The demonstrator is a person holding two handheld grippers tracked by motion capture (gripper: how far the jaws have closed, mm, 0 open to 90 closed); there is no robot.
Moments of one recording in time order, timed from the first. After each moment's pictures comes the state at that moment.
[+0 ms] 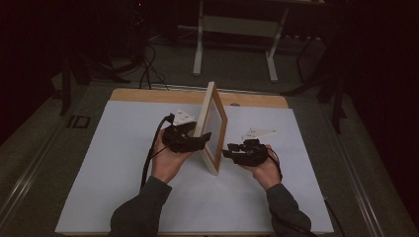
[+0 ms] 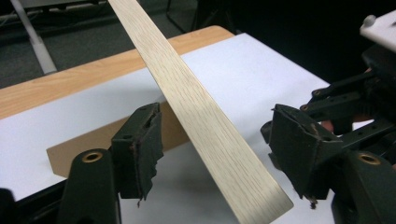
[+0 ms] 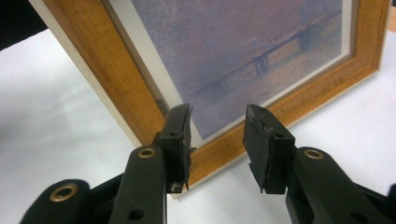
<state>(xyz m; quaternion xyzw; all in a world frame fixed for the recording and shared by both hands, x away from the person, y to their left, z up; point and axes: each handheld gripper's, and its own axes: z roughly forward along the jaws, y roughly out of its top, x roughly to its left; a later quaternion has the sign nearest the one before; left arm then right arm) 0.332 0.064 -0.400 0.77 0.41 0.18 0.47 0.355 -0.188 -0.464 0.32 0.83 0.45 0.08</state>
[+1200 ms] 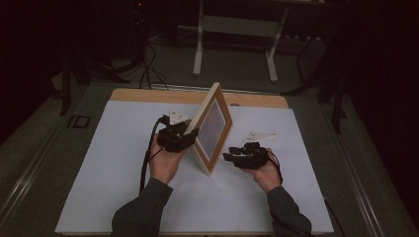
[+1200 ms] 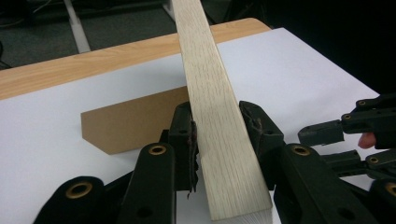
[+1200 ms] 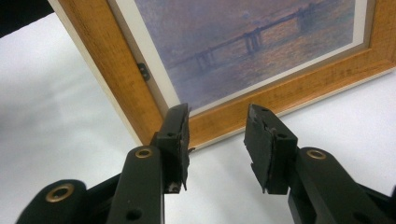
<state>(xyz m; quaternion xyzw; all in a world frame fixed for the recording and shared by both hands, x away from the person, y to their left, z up) 0.334 0.077 -0.405 0.74 0.46 0.20 0.44 0.354 -0.192 -0.476 0.33 0.83 0.44 0.08</state>
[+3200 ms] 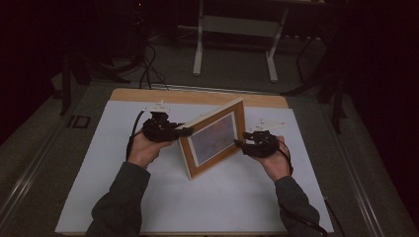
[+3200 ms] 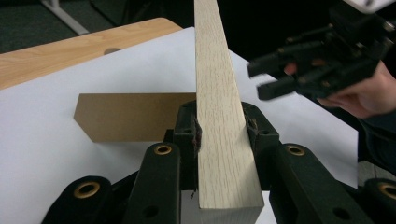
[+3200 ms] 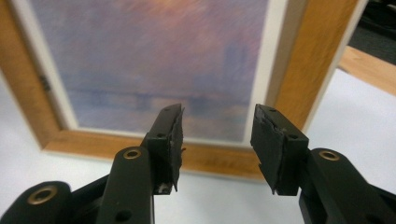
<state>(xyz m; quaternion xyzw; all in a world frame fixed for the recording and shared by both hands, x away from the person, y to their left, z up) 0.372 0.132 -0.414 0.78 0.33 0.03 0.53 0.370 -0.208 -0.439 0.34 0.83 0.41 0.18</state>
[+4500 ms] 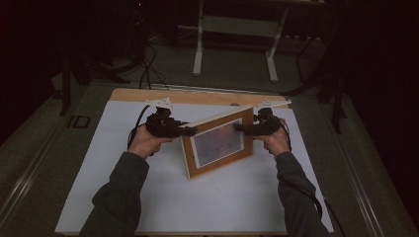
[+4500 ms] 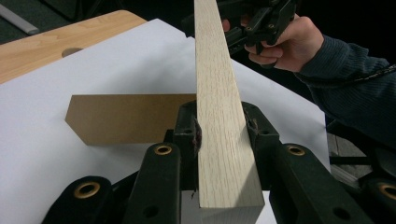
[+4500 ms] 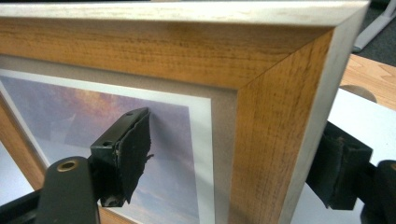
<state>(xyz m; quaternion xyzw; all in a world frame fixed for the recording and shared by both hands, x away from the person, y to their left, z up) 0.396 0.132 -0.417 0.80 0.27 -0.02 0.54 0.443 -0.227 -0.436 0.35 0.81 0.47 0.09</state>
